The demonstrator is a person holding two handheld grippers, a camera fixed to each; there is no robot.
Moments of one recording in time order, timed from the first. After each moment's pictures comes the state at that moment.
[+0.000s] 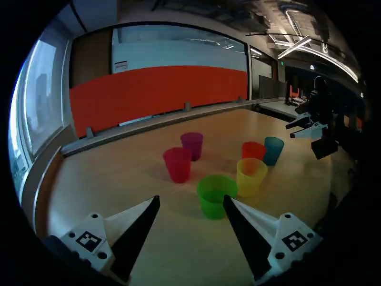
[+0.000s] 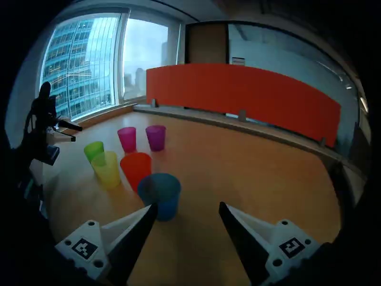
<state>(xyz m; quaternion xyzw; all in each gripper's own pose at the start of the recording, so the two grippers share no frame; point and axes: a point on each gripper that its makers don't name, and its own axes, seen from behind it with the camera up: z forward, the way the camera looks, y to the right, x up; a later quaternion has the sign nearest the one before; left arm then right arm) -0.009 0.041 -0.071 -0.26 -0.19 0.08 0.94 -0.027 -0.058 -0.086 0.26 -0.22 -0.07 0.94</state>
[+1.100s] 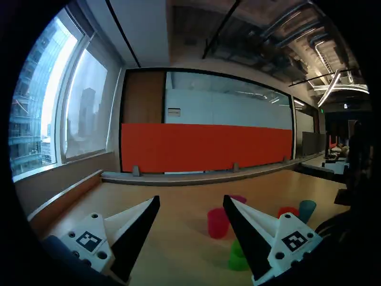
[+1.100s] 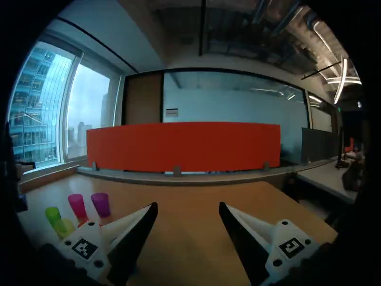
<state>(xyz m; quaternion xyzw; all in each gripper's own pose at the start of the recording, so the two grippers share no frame) 0.087 -0.006 -0.033 -0.09 0.00 -0.01 1.00 0.070 0.006 -0.025 0.03 -0.03 0.01 1.00</state>
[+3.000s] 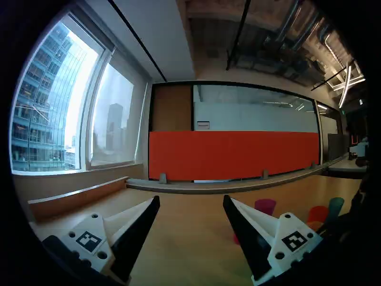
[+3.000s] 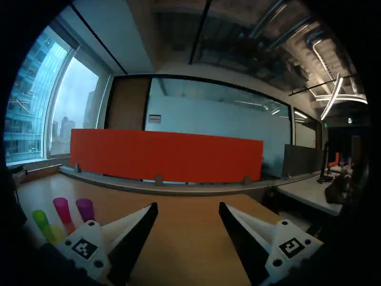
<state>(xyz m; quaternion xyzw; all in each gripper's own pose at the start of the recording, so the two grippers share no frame) 0.053 -0.030 -0.013 0.03 0.05 0.00 1.00 0.096 0.005 -0.025 -0.04 -0.01 -0.04 1.00</state>
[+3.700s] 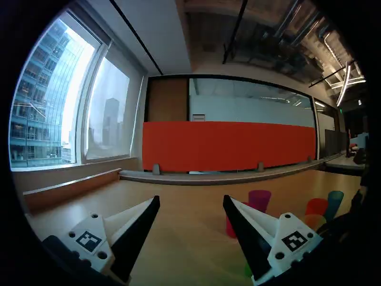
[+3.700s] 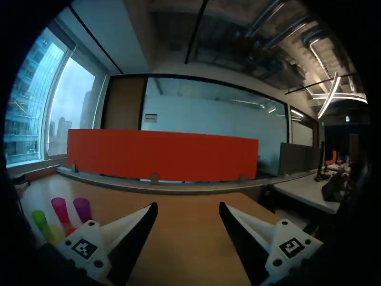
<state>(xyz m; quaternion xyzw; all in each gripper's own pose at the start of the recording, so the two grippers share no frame) 0.022 -0.007 -0.005 0.01 0.03 -0.01 1.00 0.096 0.018 -0.034 -0.06 -0.01 -0.03 1.00</state>
